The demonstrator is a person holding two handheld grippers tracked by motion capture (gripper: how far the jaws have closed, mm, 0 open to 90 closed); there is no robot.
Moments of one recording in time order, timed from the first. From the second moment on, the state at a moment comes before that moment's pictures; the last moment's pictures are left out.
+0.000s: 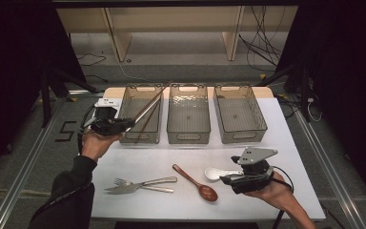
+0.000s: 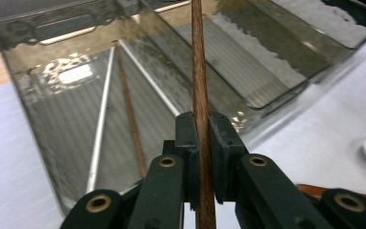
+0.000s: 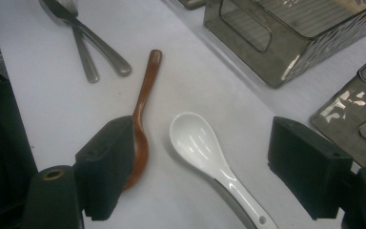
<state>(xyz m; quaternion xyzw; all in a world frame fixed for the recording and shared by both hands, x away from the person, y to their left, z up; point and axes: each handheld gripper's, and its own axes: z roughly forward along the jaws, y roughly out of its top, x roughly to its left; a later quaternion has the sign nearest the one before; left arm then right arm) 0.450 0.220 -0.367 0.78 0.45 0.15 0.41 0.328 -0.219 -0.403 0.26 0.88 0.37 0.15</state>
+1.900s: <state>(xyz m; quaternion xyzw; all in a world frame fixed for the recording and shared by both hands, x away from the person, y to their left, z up) 0.462 0.216 -0.376 0.76 0.50 0.13 0.40 0.329 -0.219 -0.402 0.25 0.88 0.37 0.15</state>
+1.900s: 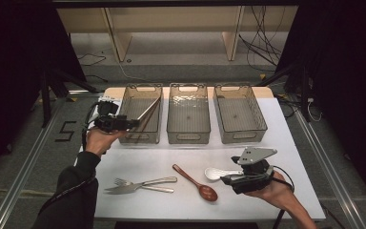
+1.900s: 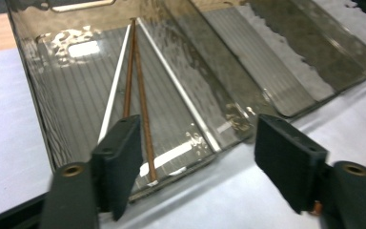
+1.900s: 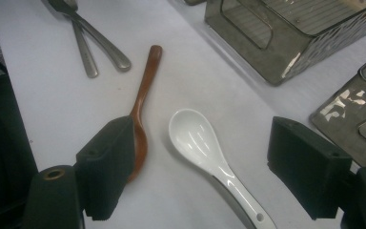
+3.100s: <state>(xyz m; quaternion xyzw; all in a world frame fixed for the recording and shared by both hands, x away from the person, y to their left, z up) 0.353 0.190 -0.389 0.77 0.40 0.12 0.49 0.367 -0.232 -0.416 0.26 0.91 0.31 0.13</state>
